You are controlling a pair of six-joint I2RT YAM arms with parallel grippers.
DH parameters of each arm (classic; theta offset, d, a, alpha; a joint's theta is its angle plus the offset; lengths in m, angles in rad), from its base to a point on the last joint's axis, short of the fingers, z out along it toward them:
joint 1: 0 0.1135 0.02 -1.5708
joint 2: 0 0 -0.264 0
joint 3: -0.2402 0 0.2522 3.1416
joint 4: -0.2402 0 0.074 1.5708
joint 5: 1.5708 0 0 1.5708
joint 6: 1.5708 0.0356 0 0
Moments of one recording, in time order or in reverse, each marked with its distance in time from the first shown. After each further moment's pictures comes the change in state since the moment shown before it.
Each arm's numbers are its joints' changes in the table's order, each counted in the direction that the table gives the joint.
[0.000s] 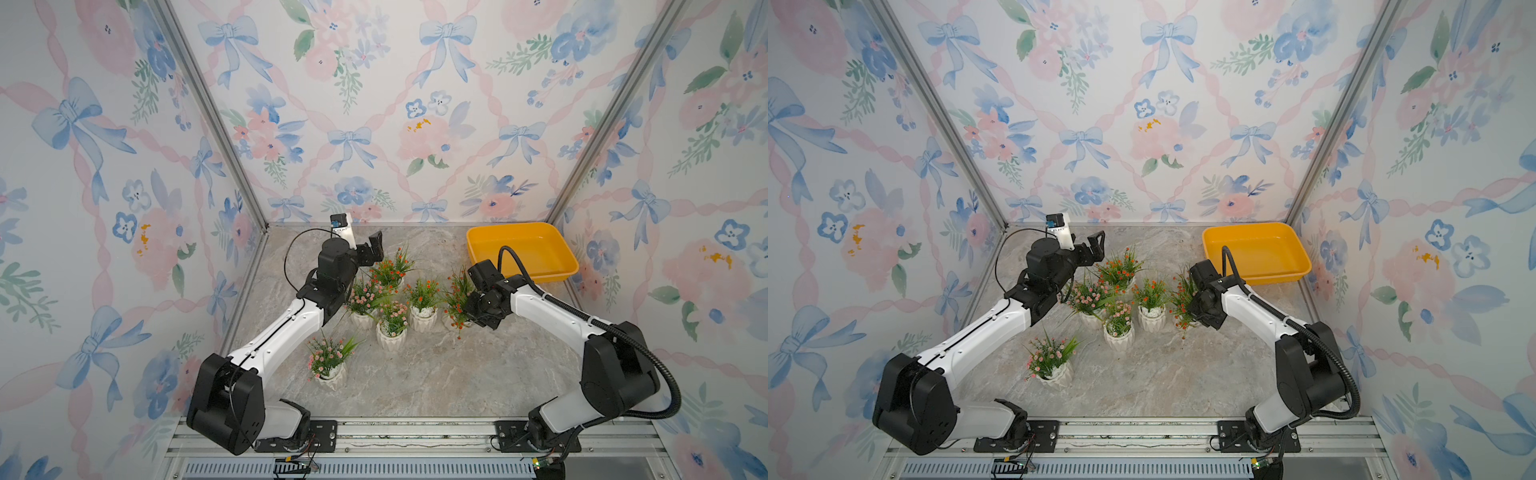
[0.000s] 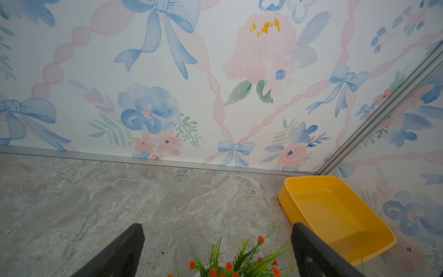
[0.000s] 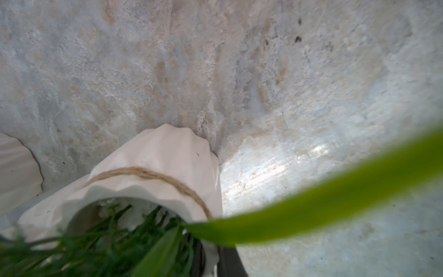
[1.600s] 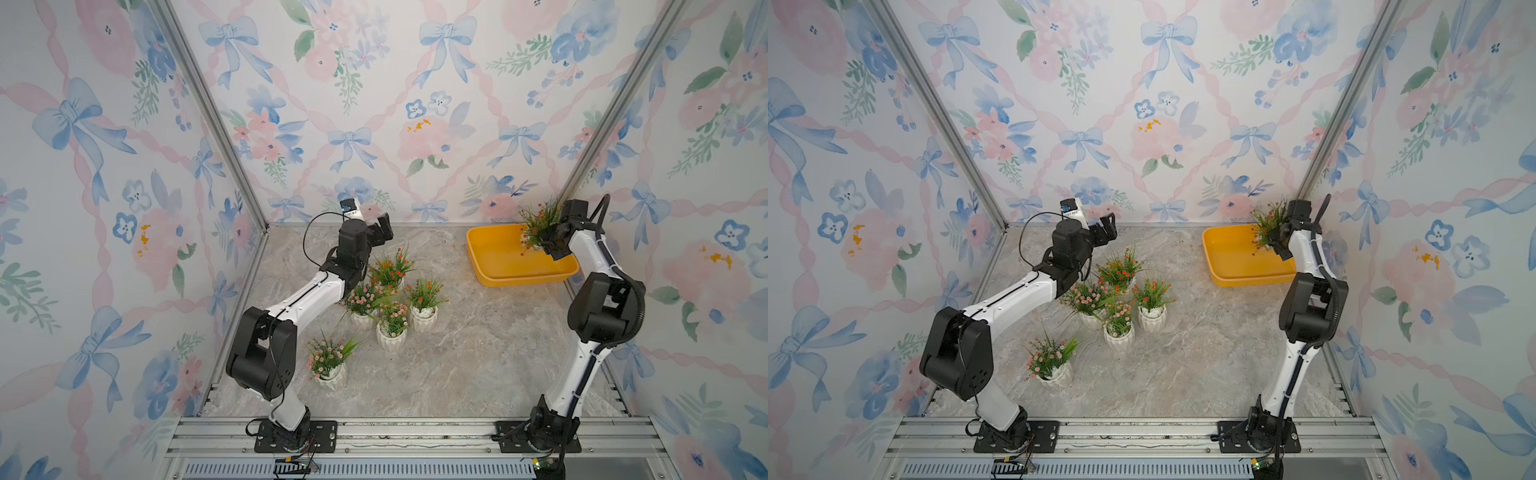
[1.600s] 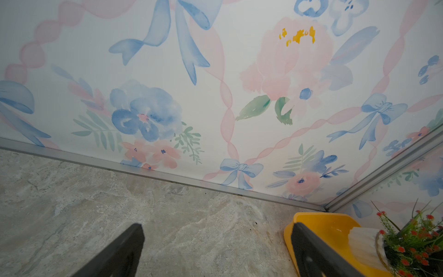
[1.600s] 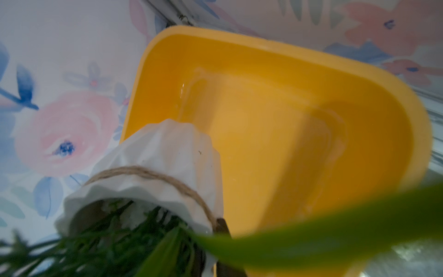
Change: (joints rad) left arm -0.014 0.337 -0.262 0.068 -0.097 -0.126; right arm -0.705 0.613 -0.878 0.111 -0.016 -0.093
